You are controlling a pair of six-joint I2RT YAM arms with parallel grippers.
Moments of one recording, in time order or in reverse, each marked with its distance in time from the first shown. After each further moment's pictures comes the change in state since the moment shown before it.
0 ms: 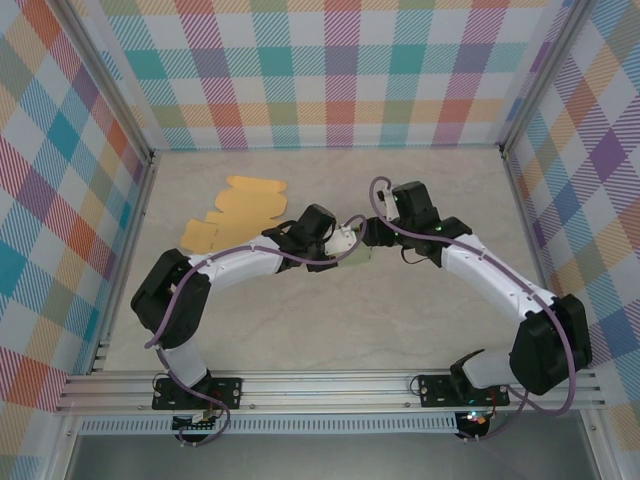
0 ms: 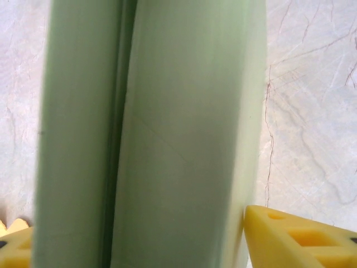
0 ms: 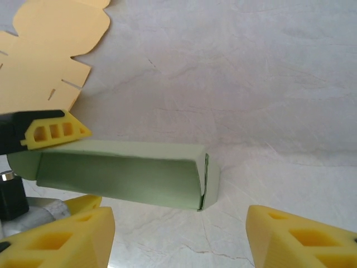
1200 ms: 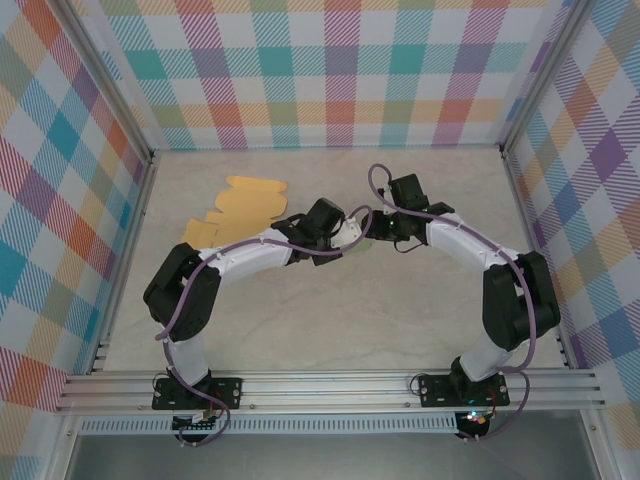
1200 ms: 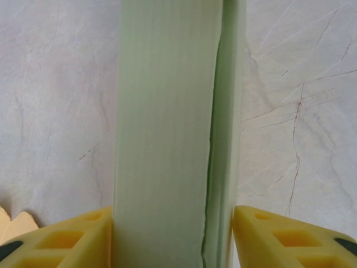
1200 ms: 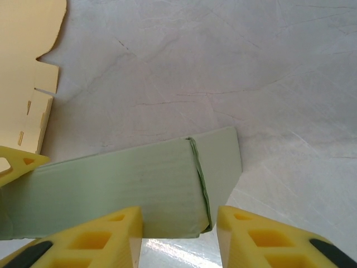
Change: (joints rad) left arm -0.005 0.077 0.111 -0.064 -0.047 -0.086; right arm -0.089 0.264 0.073 0.048 -0.155 0.130
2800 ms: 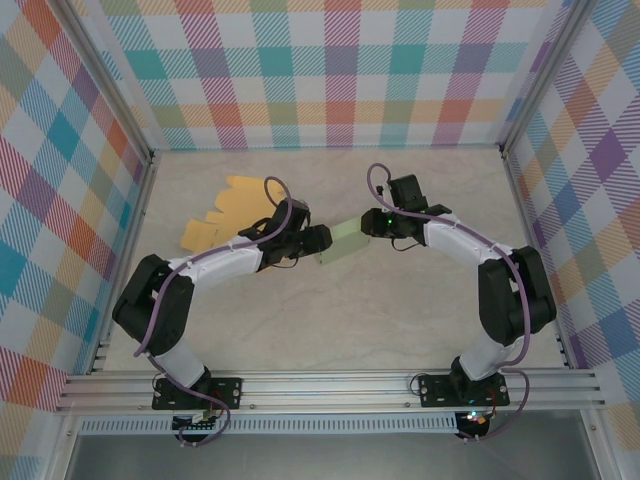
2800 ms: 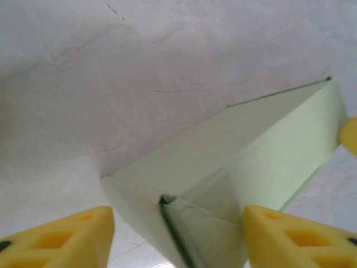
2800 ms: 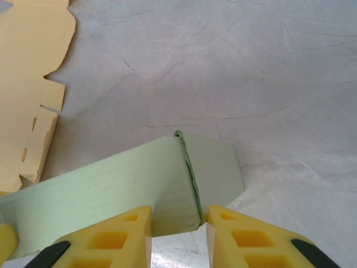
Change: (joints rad) left arm 0.137 -0.169 -0.237 0.194 0.214 -1.344; right arm -0.006 0.035 -0.019 0.109 -0.011 0.000
